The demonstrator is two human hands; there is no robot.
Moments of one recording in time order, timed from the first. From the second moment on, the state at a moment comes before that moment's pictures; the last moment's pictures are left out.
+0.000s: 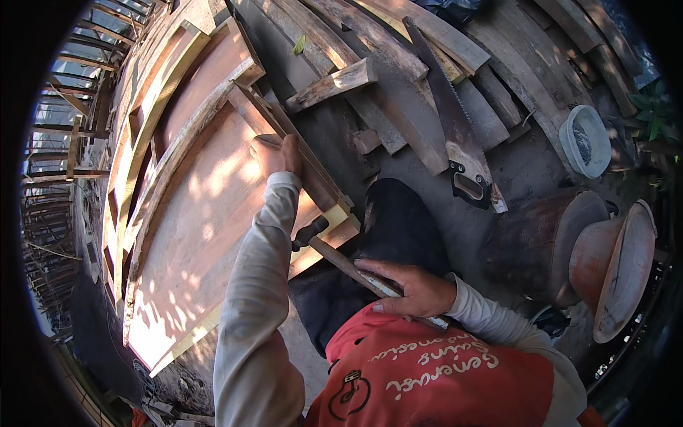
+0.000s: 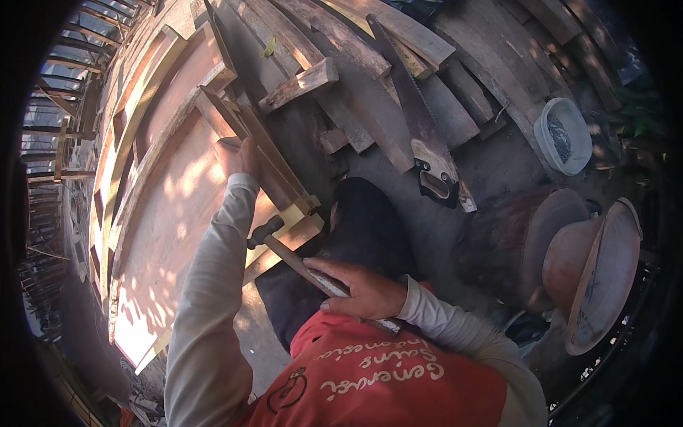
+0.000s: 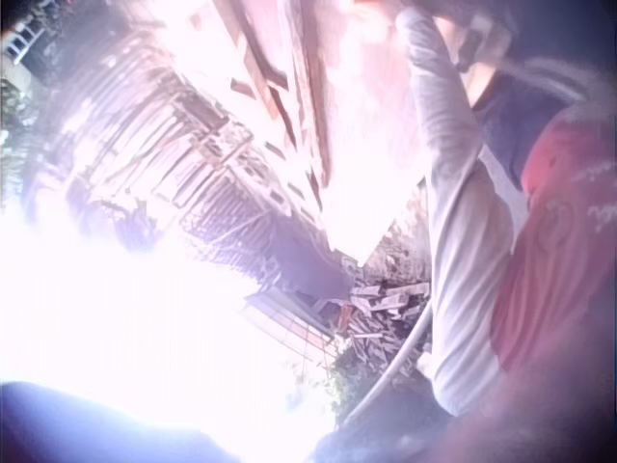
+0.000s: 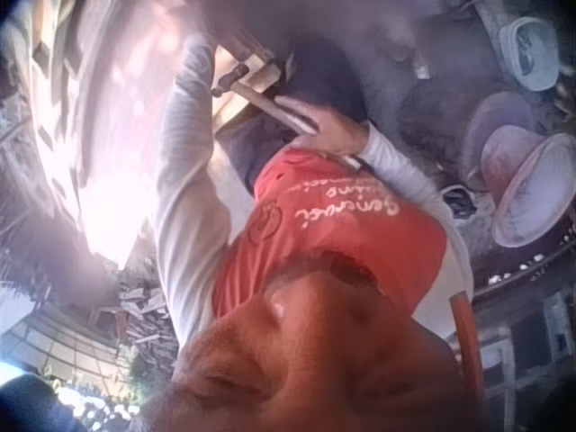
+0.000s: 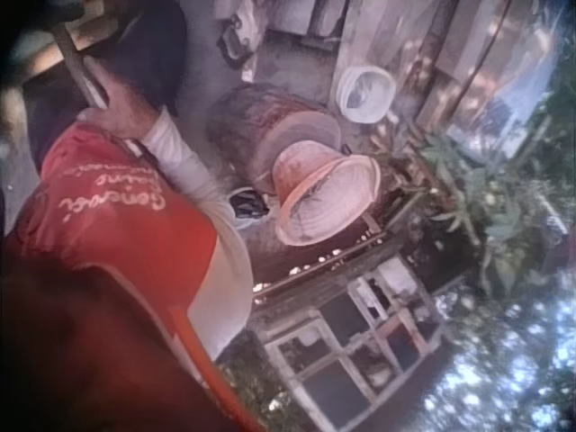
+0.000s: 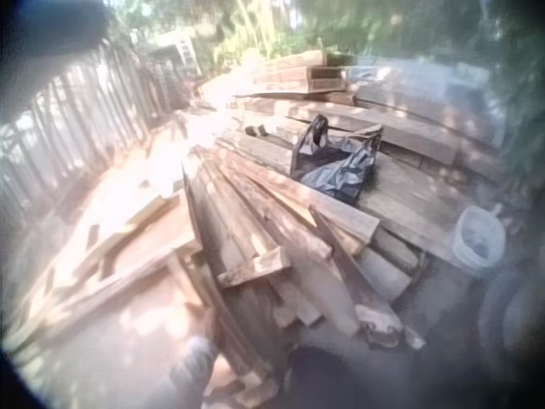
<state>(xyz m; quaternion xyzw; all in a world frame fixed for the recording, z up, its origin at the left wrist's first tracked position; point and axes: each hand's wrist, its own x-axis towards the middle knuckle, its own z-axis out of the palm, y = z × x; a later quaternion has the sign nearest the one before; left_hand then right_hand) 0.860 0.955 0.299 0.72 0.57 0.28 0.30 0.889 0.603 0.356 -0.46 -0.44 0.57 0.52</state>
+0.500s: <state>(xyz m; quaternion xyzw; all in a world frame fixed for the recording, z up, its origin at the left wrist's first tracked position) 0.728 0.872 0.358 0.78 0.45 0.27 0.34 0.856 0.487 0.338 -0.69 -0.23 0.47 0.51</state>
